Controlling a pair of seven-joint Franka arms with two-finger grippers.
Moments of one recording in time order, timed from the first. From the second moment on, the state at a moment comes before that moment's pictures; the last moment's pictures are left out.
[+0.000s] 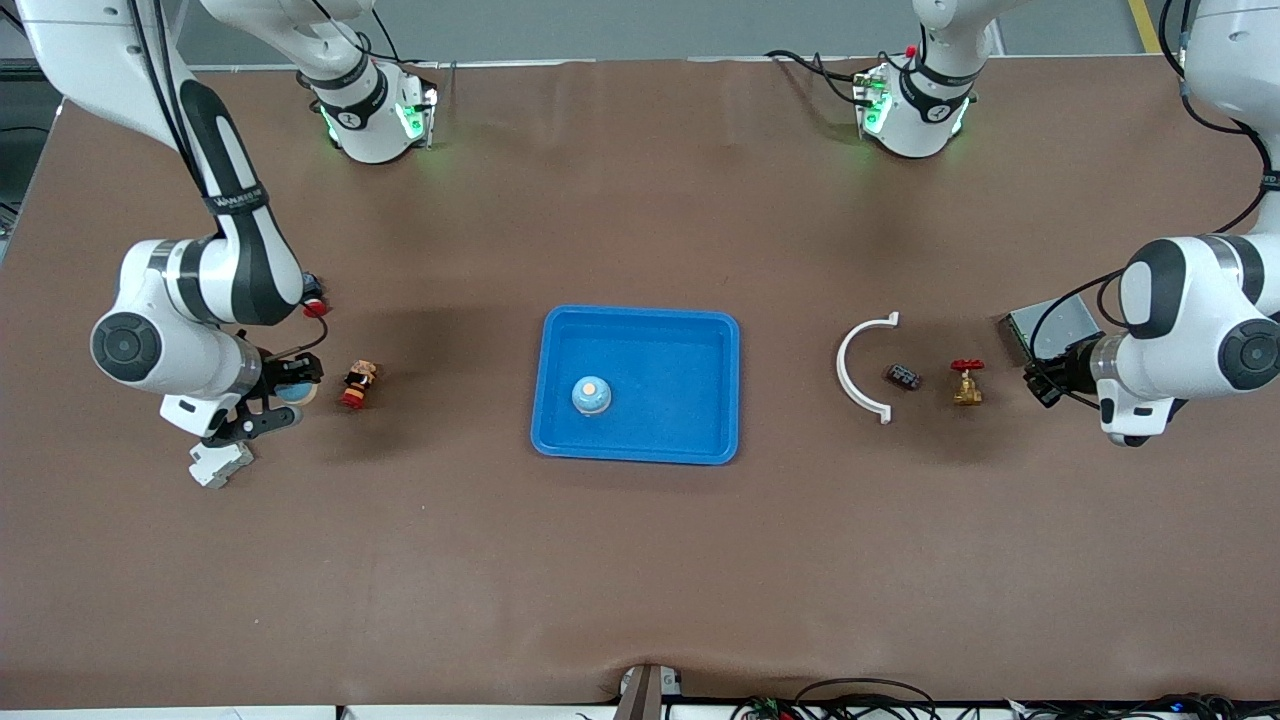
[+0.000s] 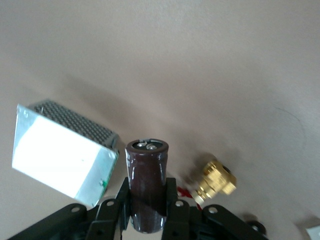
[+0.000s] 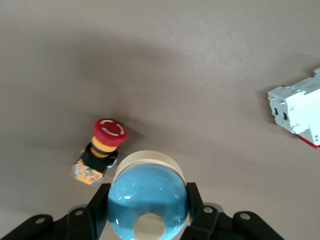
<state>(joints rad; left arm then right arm) 0.45 0.44 -0.32 -1.90 0.18 2.06 -0.68 0.08 0.40 -0.11 -1.98 -0.03 2.17 -0.31</state>
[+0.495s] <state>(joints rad) 0.47 0.53 -0.33 -1.90 0.18 2.18 -0.65 0.03 0.50 -0.11 -1.98 -0.03 2.30 -0.40</state>
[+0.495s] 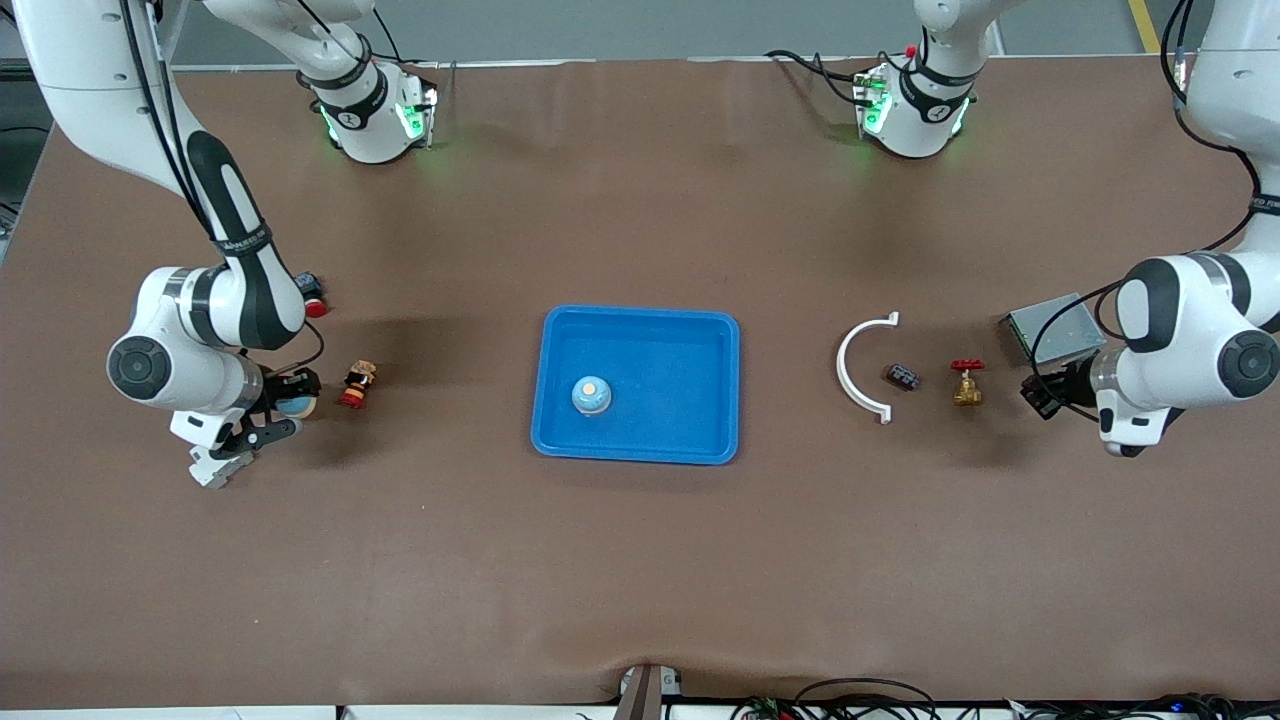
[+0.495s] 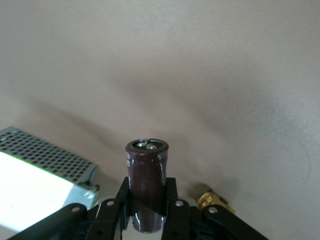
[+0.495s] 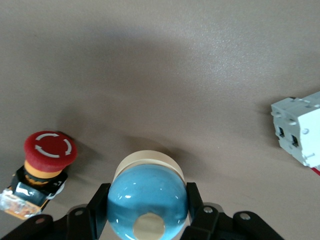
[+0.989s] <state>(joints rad) 0.47 0.57 -0.34 -1.86 0.15 2.20 -0.66 0.03 0.52 -0.11 -1.98 -0.03 2.32 -0.41</state>
